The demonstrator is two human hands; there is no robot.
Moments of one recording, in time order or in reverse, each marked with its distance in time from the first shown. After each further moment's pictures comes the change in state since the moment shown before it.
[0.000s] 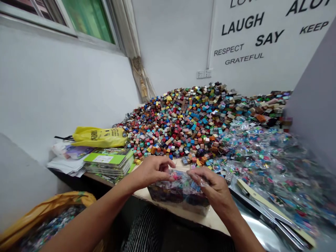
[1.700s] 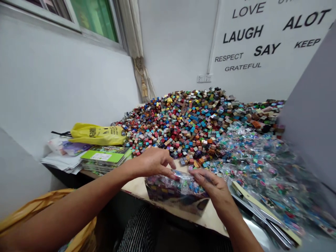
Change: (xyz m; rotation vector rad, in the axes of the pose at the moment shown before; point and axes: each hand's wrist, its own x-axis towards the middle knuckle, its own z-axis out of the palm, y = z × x) left_hand 0.017 0.030 -0.018 0.514 -0.120 0.145; right_hand -0.003 -0.005 -0.008 0.137 0.017 0.236
